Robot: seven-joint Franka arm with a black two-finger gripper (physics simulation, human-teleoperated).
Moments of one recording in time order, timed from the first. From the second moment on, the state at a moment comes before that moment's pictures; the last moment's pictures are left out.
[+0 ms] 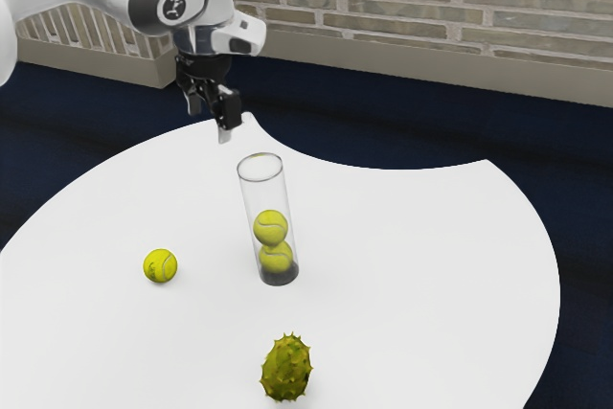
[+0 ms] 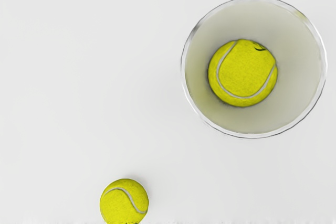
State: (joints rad) arm 0.34 0.12 -0.51 -1.57 0.26 1.65 0.19
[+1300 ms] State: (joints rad) arm 0.42 0.36 -0.20 -2.06 0.13 2.25 0.37
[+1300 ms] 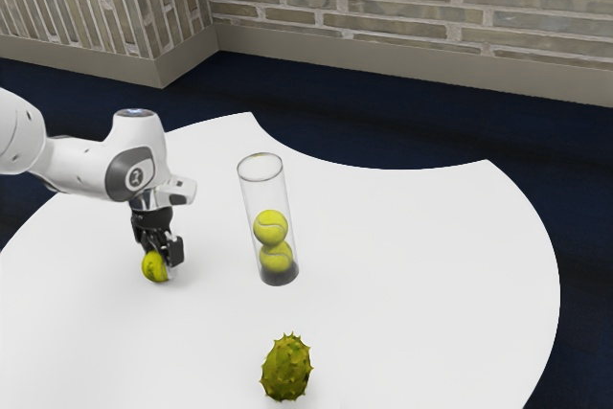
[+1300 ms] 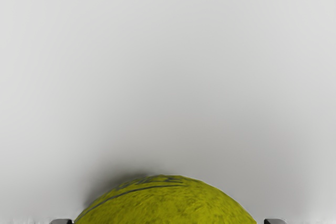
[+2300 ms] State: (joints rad) arm 0.31 0.02 -0.34 -1.81 0.01 2.07 0.35
